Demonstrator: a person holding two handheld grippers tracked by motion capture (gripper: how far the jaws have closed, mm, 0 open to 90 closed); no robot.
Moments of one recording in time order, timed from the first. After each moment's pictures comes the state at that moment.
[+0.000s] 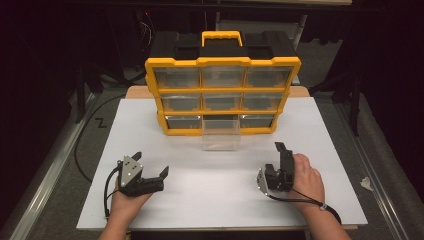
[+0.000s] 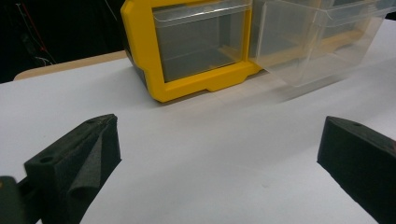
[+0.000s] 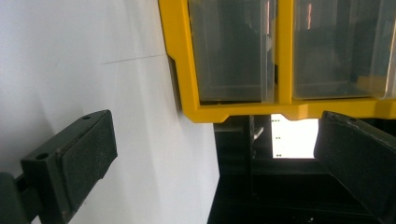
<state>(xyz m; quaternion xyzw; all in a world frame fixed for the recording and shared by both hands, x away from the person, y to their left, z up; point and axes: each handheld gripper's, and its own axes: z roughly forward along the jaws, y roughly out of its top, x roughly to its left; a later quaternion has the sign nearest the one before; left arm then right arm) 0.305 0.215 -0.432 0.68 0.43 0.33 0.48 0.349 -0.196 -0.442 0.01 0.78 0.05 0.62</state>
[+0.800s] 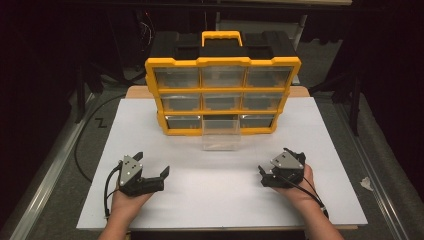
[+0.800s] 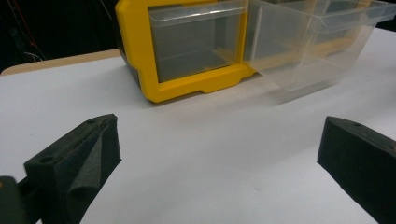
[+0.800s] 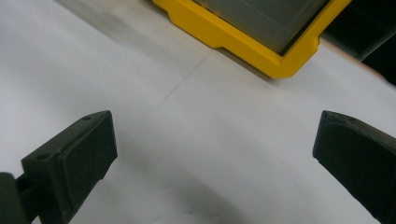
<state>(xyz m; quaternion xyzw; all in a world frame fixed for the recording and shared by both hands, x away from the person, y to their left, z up) 0.306 0.214 -0.432 0.69 0.43 0.32 0.49 0.365 -0.221 -0.436 0.35 0.80 0.32 0.37</state>
